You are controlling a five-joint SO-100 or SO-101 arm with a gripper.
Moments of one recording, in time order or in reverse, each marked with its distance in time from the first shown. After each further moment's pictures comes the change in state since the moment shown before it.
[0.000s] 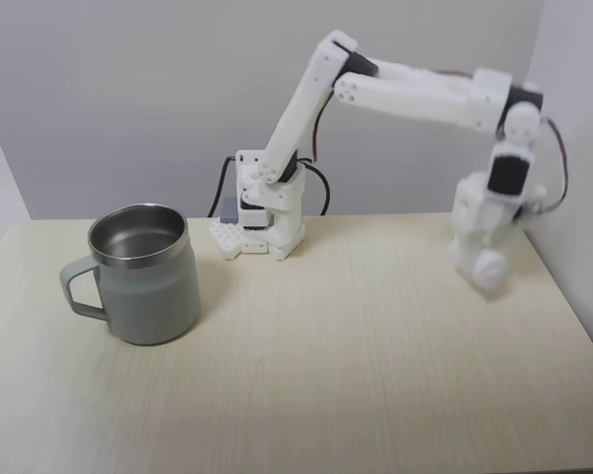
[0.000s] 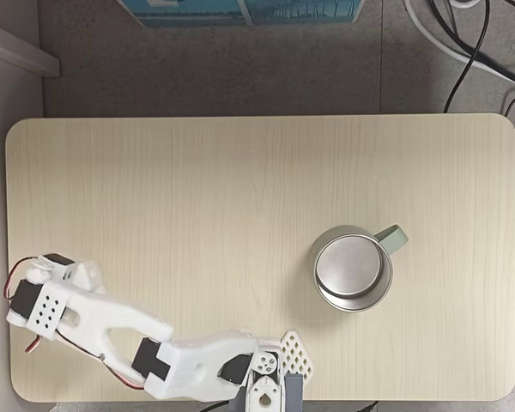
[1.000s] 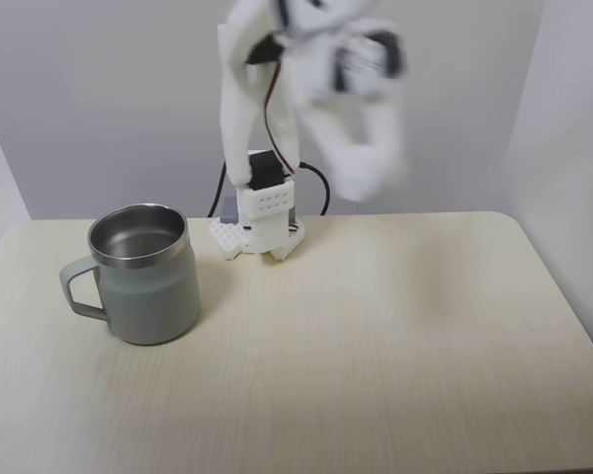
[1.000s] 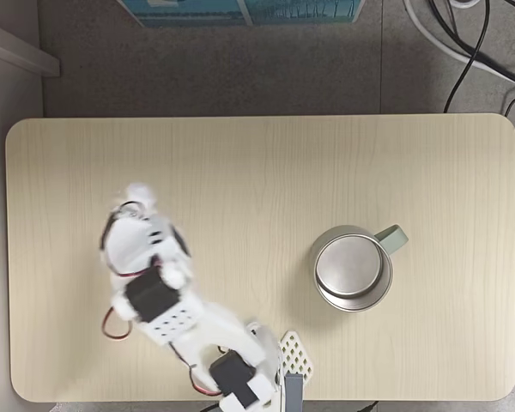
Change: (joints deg) arm 47.0 -35.9 10.9 14.8 7.4
